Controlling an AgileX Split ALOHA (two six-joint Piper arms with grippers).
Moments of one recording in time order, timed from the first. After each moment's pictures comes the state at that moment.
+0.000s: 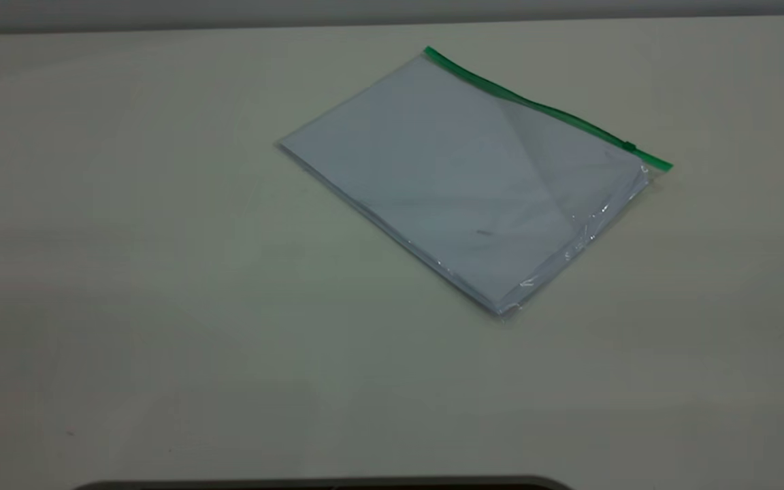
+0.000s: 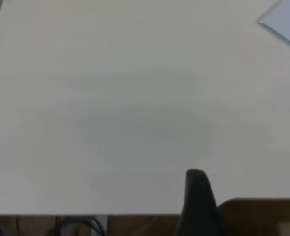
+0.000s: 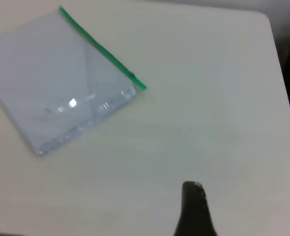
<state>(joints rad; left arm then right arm) 0.02 0.16 -0.58 -0.01 1.10 -0.01 0.04 -0.01 -0.49 0.04 1.11 -0.07</state>
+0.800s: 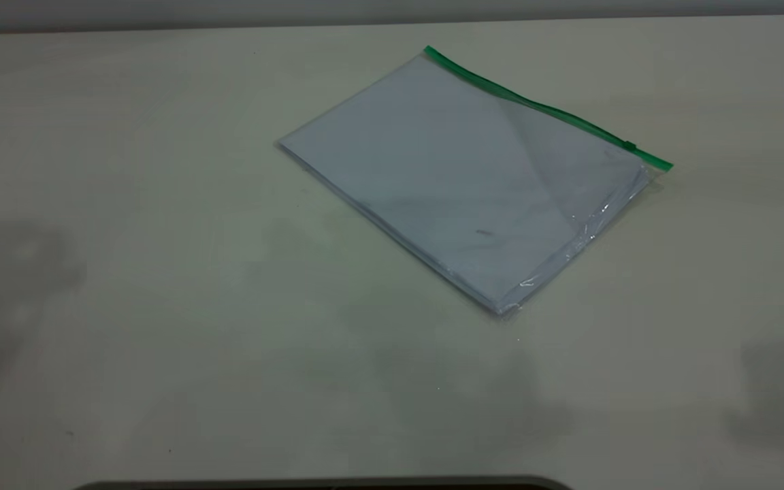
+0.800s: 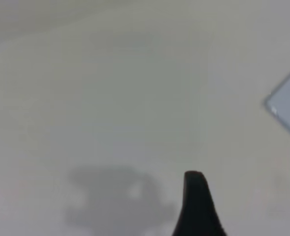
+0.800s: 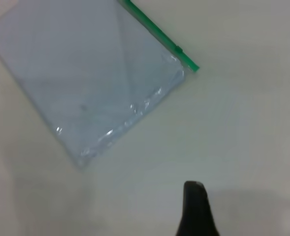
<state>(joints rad) 0.02 1.37 -1.11 -0.10 0.58 0.05 0.04 0.96 -0.62 0.24 0.61 -0.13</state>
